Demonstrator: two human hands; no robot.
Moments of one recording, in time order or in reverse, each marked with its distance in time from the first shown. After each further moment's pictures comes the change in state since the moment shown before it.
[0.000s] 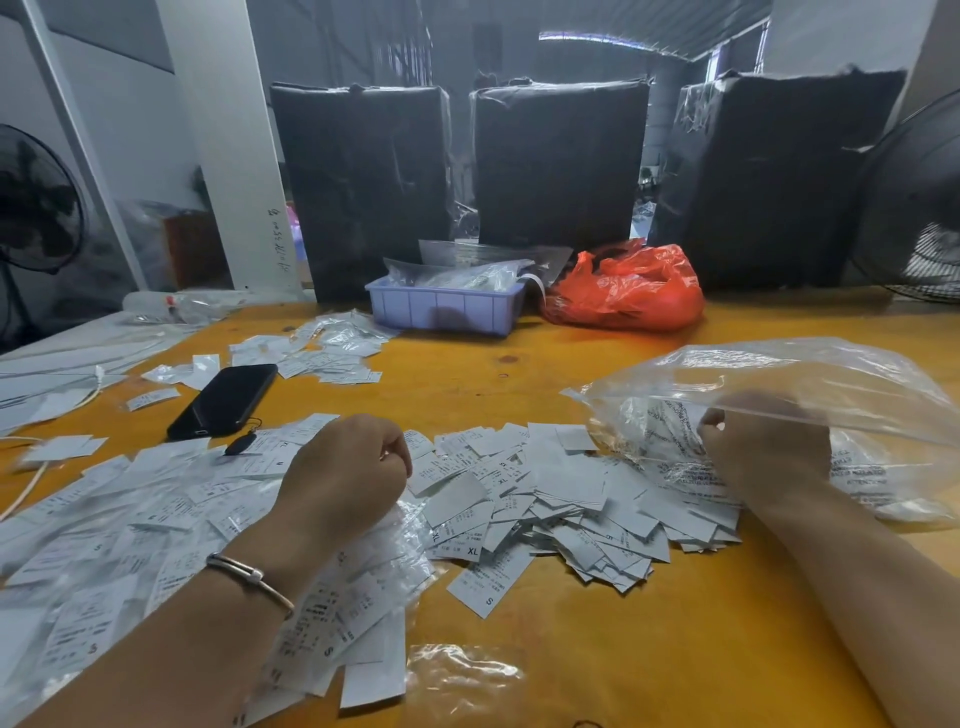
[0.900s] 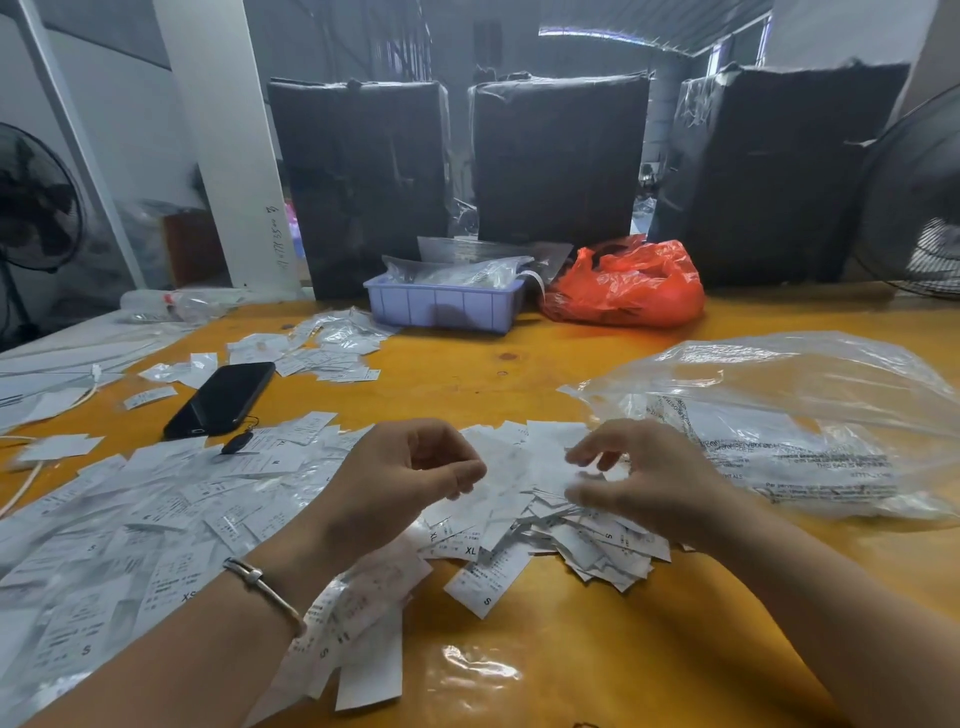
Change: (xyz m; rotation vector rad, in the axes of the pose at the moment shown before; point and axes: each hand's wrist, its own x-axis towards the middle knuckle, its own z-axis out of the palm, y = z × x) left_hand -0.012 0.017 0.008 -0.714 -0.263 0.200; right_hand -0.046 -0.053 -0.013 0.567 -0.414 -0.402
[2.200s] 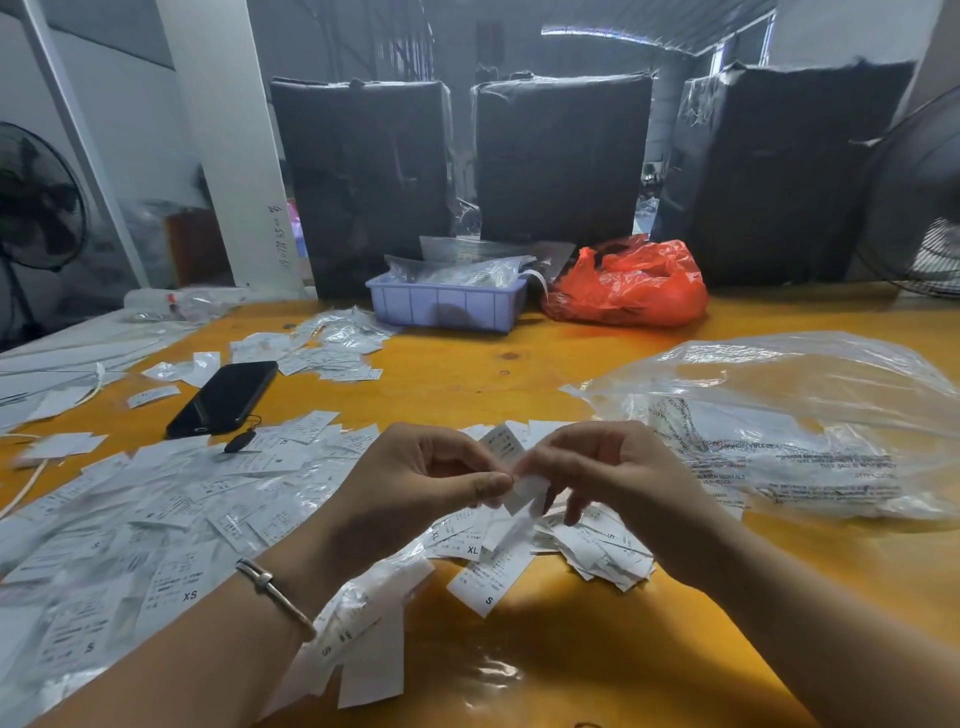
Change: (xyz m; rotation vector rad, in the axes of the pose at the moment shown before) left_hand -0.005 0.009 0.006 -0.138 -0.115 0.081; right_hand -0.014 -0.031 0.007 0.750 -0.145 -0.203
